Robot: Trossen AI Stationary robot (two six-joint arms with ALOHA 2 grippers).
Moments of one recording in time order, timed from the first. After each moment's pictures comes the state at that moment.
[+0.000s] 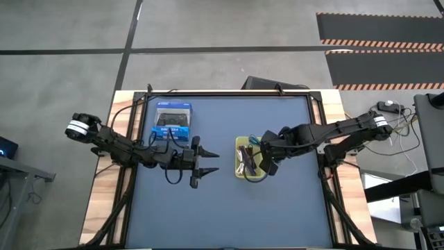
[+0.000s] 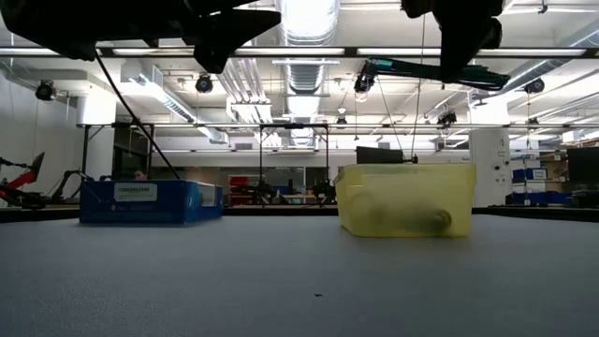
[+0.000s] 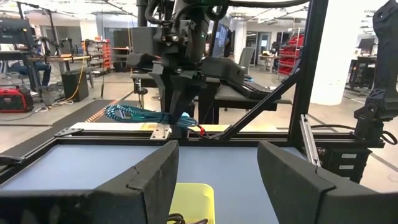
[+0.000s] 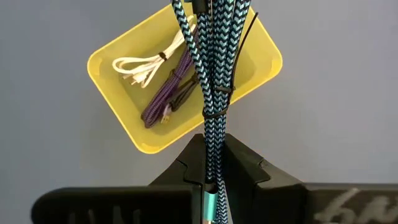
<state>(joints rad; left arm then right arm) -0.26 1.39 0.54 0.96 -0.24 -0.02 0.19 1.46 1.35 -1.21 0.20 0.76</state>
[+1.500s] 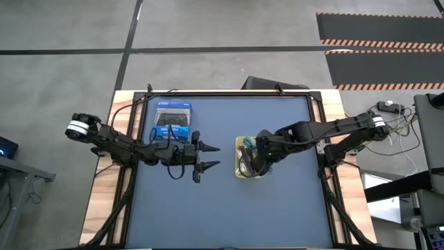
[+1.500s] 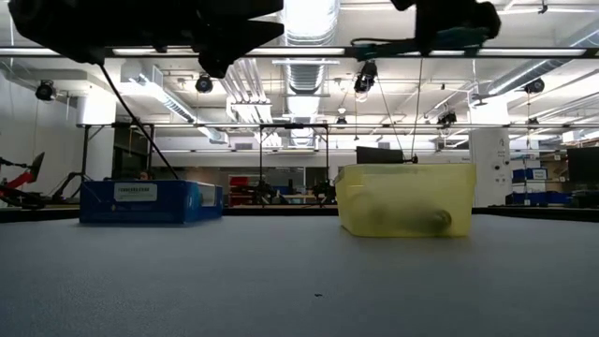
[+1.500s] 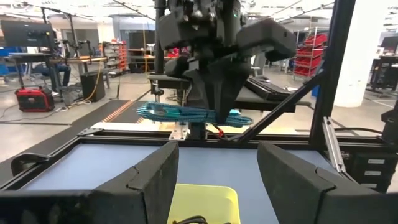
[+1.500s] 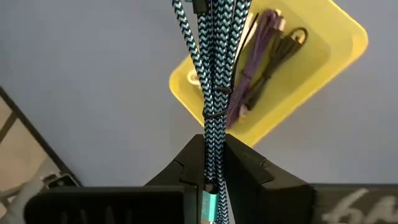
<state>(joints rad) -0.21 1.39 0.54 0.96 -0.25 -0.01 0.17 1.49 1.43 -1.10 0.02 1.00</state>
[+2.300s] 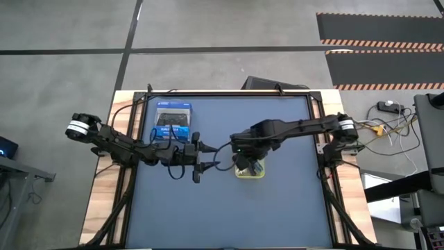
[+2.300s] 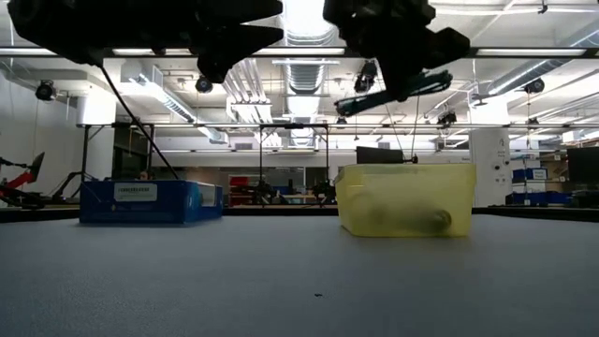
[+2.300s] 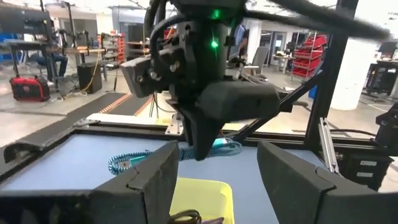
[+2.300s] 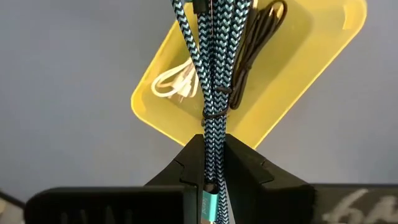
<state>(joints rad) -0.21 1.39 0.53 0.95 -0.25 -0.06 0.07 1.82 1.69 -1.31 -0.06 1.08</state>
